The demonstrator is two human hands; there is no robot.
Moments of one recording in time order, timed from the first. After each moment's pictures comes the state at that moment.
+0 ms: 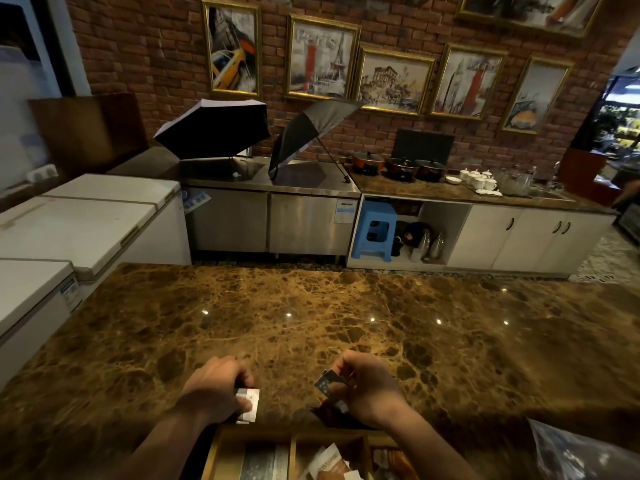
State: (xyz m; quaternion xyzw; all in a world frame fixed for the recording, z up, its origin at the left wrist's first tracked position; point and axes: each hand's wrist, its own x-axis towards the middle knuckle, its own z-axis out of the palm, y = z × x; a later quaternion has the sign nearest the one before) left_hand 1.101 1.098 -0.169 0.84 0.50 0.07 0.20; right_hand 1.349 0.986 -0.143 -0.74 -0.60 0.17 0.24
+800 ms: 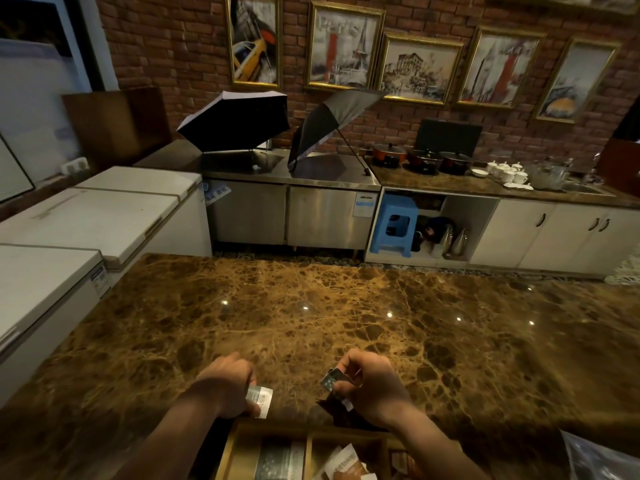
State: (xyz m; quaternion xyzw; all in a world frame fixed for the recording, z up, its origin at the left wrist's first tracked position) left_hand 1.094 1.107 -0.174 0.84 0.51 -0.05 0.16; right_hand 1.340 1.000 -0.155 -0.73 -0.60 0.22 0.26
